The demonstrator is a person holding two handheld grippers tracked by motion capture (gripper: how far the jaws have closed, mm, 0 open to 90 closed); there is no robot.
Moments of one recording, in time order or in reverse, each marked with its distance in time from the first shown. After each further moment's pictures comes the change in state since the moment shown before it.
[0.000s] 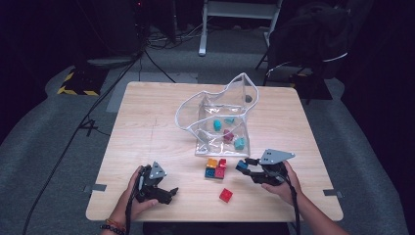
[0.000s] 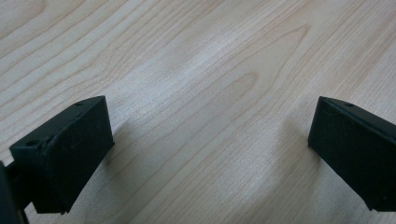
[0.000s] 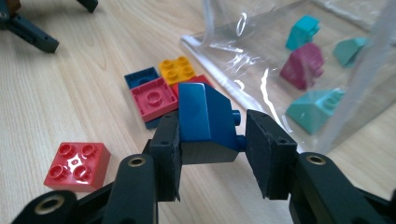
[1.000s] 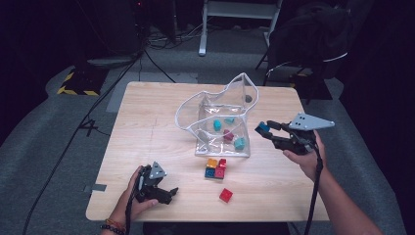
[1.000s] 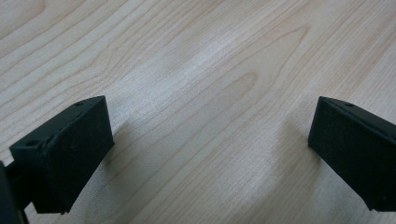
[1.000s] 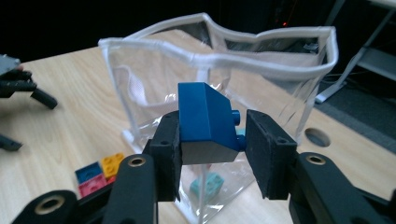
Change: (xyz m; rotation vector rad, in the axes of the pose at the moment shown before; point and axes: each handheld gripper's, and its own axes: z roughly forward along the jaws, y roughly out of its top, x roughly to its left) left arm 0.000 0.000 0.000 0.000 0.000 0.000; right arm -0.049 0.081 -0.077 -0.177 -0.164 0.007
